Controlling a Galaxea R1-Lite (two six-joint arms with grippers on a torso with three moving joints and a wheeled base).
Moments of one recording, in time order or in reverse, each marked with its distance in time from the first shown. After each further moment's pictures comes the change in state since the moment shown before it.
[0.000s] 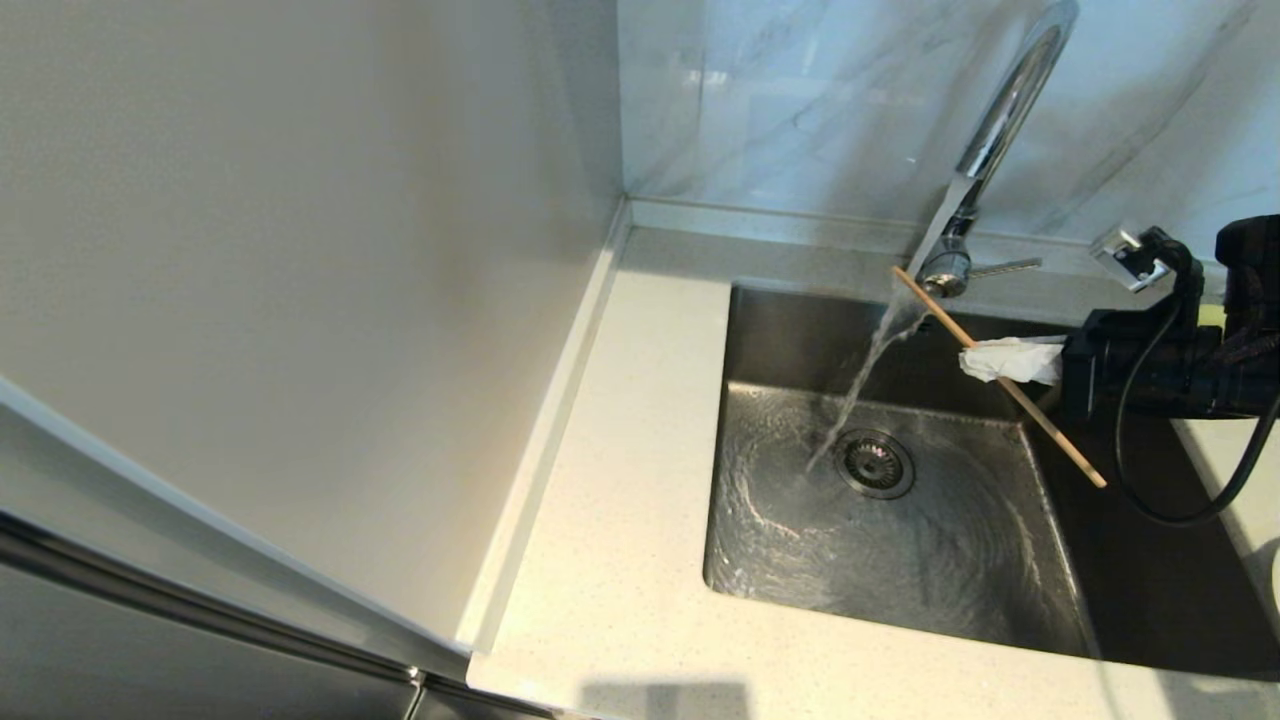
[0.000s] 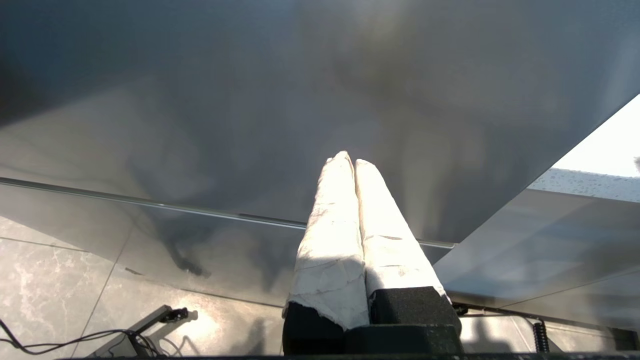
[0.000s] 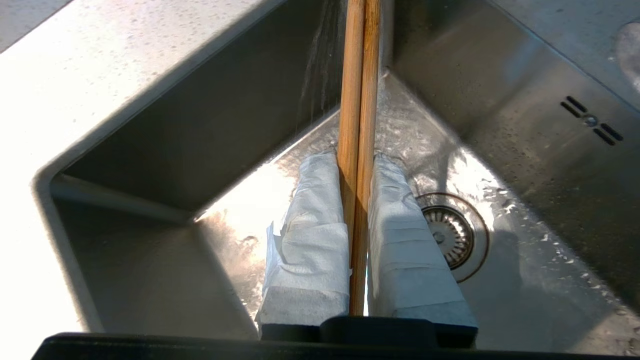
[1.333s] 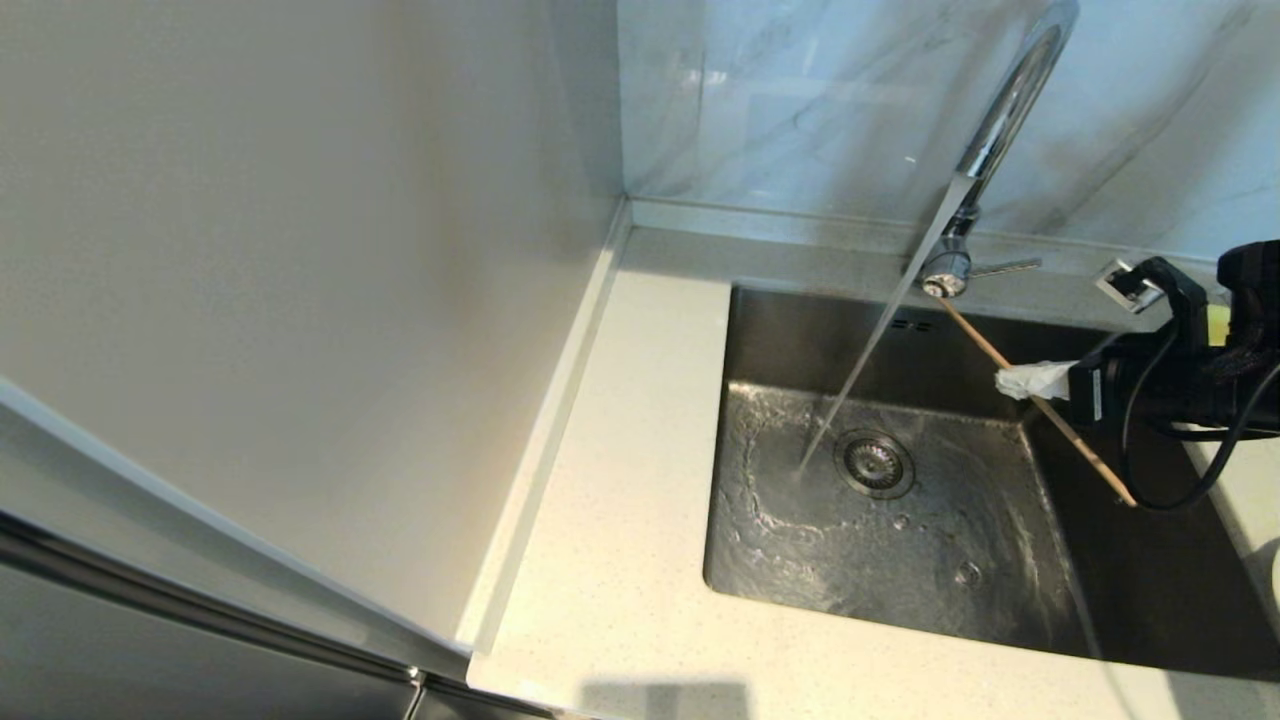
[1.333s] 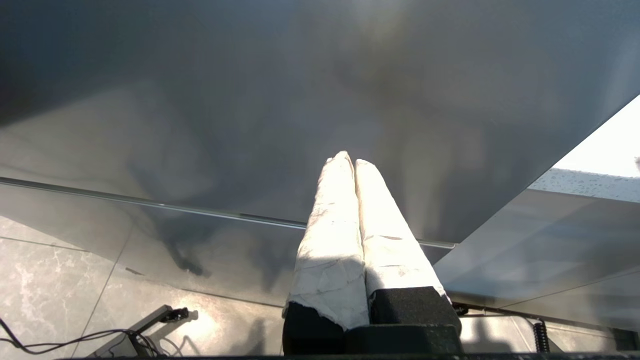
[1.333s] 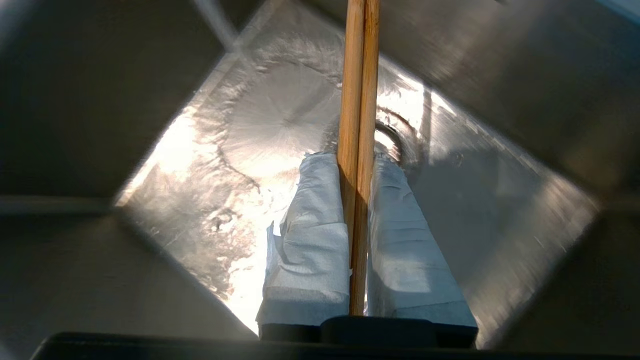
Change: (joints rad) left arm 0.000 0.000 0.000 0.000 0.000 0.000; right arm -0.089 0.055 -0.008 0.047 -0.193 0.039
